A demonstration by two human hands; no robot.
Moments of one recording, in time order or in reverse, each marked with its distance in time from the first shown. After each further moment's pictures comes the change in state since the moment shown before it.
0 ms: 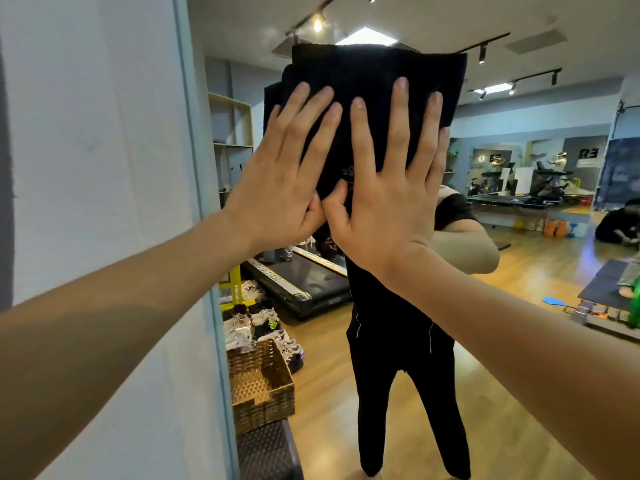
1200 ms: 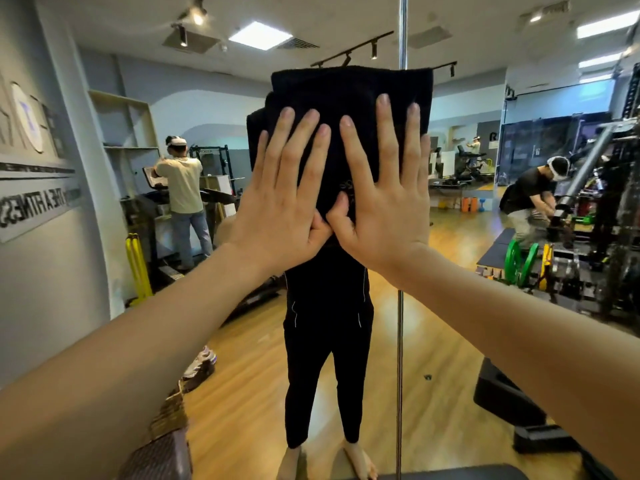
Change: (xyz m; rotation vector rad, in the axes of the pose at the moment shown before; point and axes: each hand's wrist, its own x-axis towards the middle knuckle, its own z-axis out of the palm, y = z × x) left_hand 0.217 0.393 0.128 -0.072 0.059 -0.055; right_hand -0.064 0.444 -0.128 -0.029 0.036 -0.044
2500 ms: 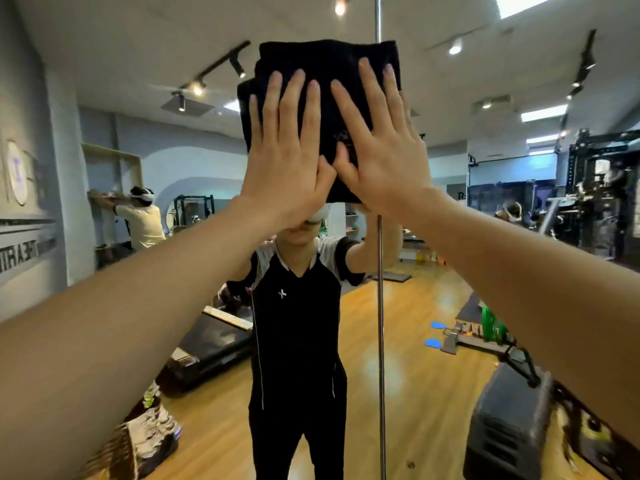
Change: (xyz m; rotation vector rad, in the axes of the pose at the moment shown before) left_hand 0.158 -0.031 -0.029 0.079 0.033 -0.152; right_hand 0.172 0.057 -0.027 -0.087 0.071 -0.177
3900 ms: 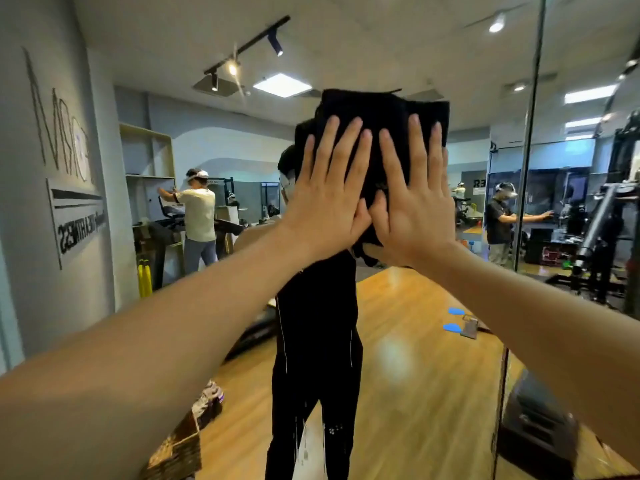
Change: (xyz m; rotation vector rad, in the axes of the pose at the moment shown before) left_hand -0.125 -0.131 -0.035 -0.011 -0.121 0.132; right_hand -0.046 -0.186 0.036 0.011 -0.063 0.108
